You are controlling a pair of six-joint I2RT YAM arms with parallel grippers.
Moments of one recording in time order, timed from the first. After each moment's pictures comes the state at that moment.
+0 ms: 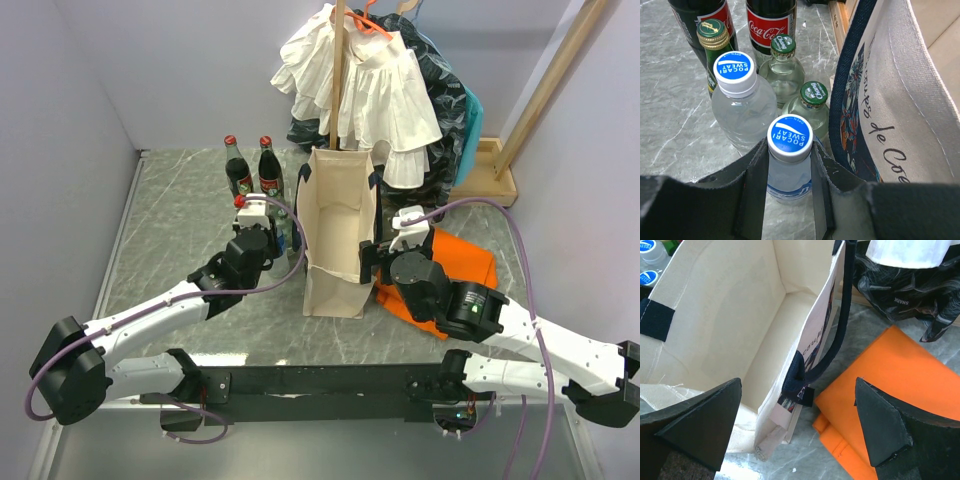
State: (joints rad) left arm -0.79 1.14 0.71 0.13 -0.64 -0.33; right arm 1.11 0.85 0.94 -0.52 0.81 0.34
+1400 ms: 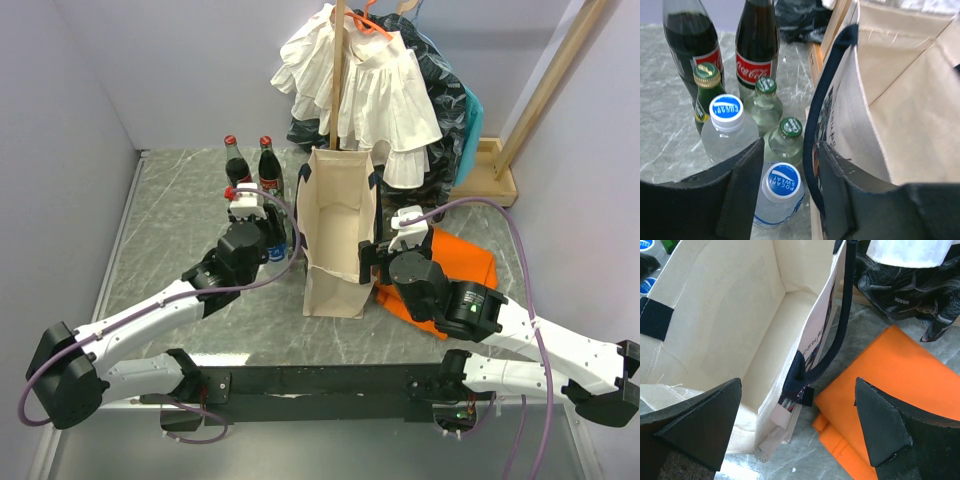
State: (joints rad) left arm -0.80 1.11 0.76 0.19 -0.63 -0.35; right arm 1.11 0.86 0.94 -0.52 0.81 0.34
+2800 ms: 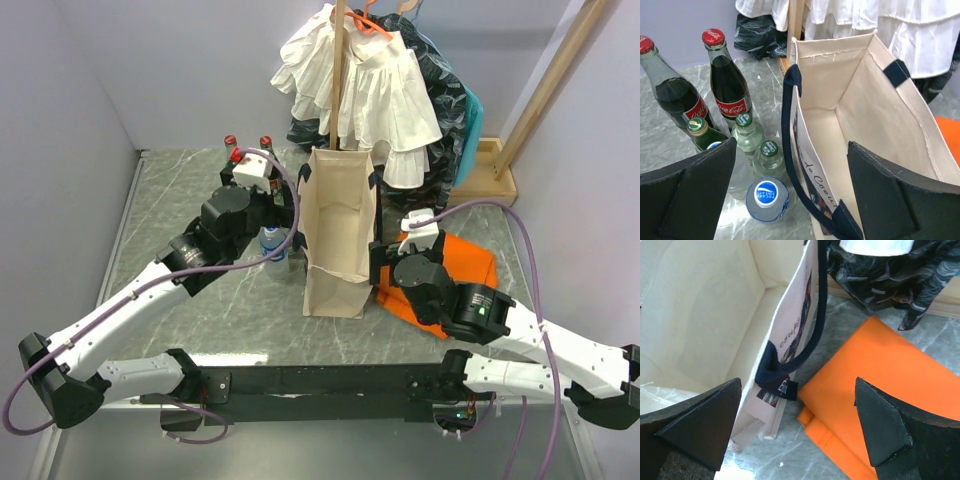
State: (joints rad) left arm -0.78 1.11 1.12 -0.16 -0.43 -0.21; right arm 1.11 0.83 0.94 -0.61 0.88 0.38
